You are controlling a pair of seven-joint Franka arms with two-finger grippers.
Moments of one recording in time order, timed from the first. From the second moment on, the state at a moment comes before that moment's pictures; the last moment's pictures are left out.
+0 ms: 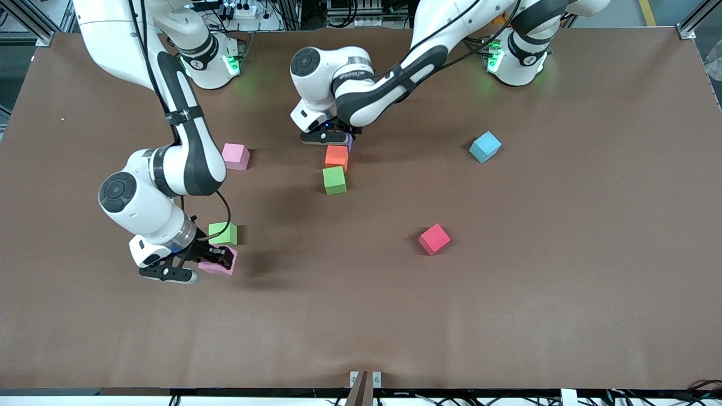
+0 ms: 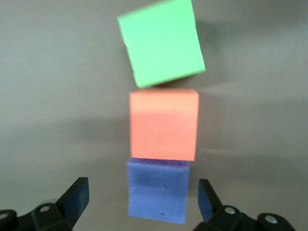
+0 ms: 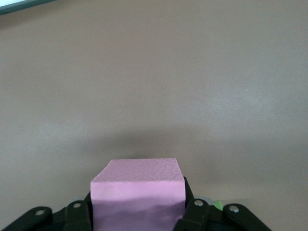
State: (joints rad) left arm -0.59 0.76 -0.65 -1.52 0.50 1.98 -1.29; right arm 0.47 0.53 -0.29 -1.72 0.33 2.41 0.18
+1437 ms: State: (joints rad) left arm -0.05 0.70 -0.58 -1.48 0.42 1.95 -1.04; right arm 0.91 0.64 -0.28 -1.70 0.18 2.42 0.56
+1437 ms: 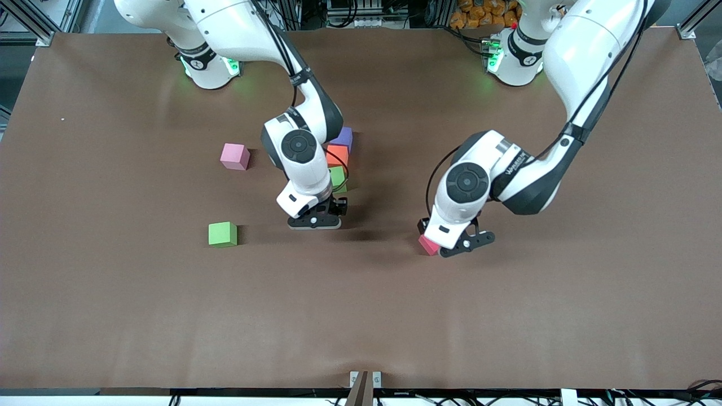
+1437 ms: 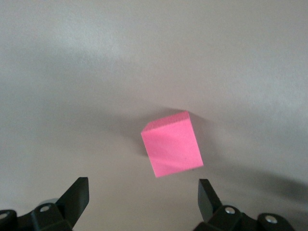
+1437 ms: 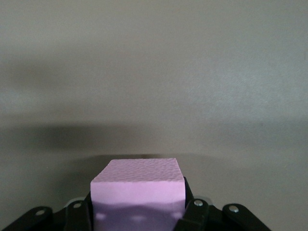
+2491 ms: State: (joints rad) left arm -0.13 0.80 -0.47 -1.44 0.37 2.04 -1.26; right arm 0.99 0.68 -0.28 -1.73 0.17 2.42 0.71
